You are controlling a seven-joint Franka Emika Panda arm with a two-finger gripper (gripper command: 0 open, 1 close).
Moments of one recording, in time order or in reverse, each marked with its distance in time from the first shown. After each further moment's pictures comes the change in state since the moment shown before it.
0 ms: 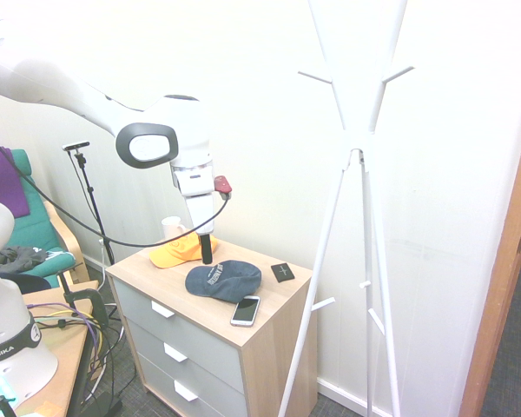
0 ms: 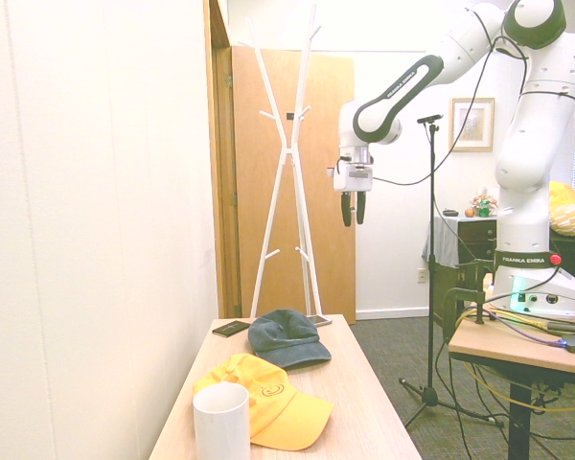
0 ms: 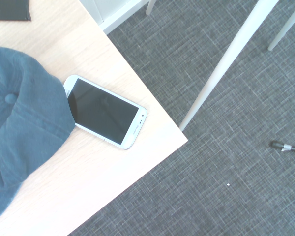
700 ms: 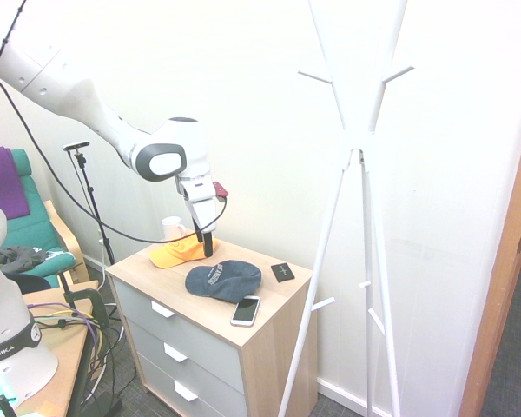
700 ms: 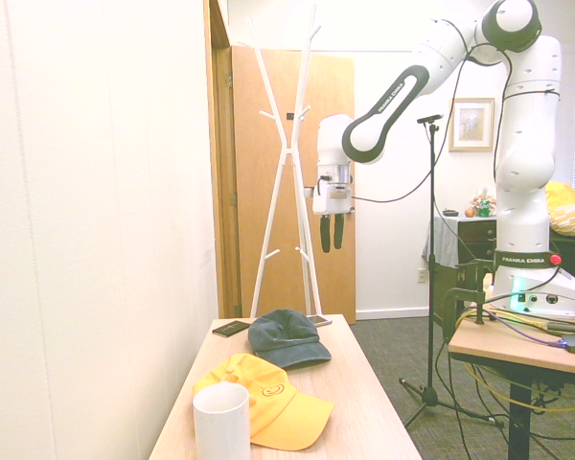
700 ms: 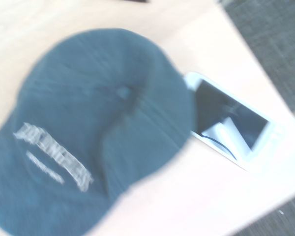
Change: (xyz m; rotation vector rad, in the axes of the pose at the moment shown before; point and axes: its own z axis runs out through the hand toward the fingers) arm -0.094 -0.113 0.076 0.047 -0.011 -0.139
